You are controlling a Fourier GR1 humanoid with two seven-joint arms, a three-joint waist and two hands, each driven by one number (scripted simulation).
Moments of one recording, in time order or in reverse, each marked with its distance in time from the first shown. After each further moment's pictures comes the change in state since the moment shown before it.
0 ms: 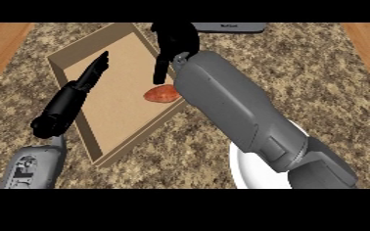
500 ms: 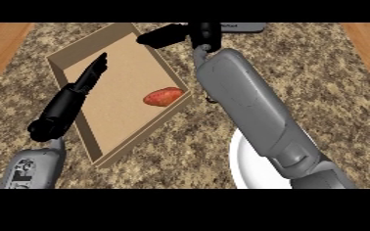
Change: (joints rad) left arm 0.019 -0.004 0.004 -0.016 0.003 0.003 -0.004; right arm 0.122 0.000 -0.270 -0.191 -0.175 -0.511 -0.206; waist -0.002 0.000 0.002
